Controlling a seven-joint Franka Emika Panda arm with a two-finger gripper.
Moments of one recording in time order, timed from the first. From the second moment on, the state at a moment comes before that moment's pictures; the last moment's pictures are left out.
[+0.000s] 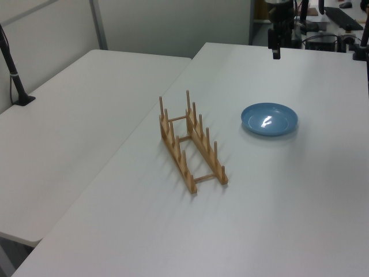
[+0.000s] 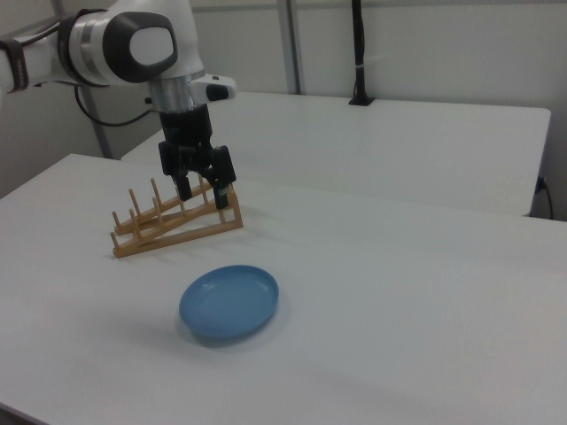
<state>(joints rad) 0.07 0.06 -0.13 -1.65 -0.11 1.61 0.09</state>
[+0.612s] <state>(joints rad) 0.07 0.10 -0.13 -1.66 -0.09 1.63 0.09</state>
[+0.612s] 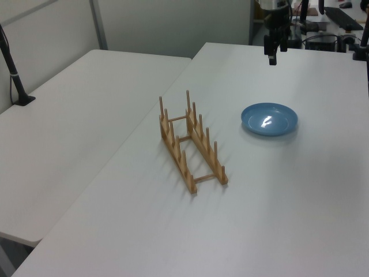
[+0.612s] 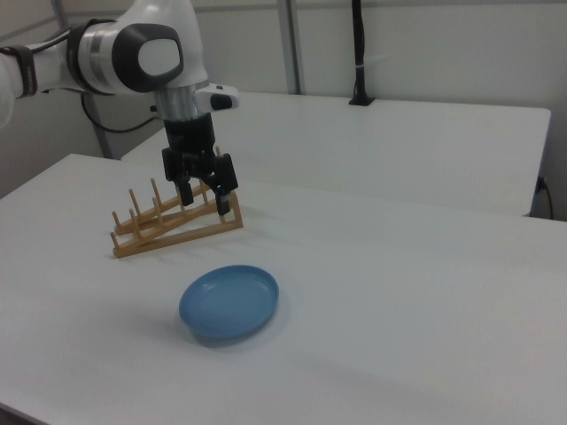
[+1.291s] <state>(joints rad) 0.01 0.27 -0.17 -1.67 0.05 1.75 -0.11</state>
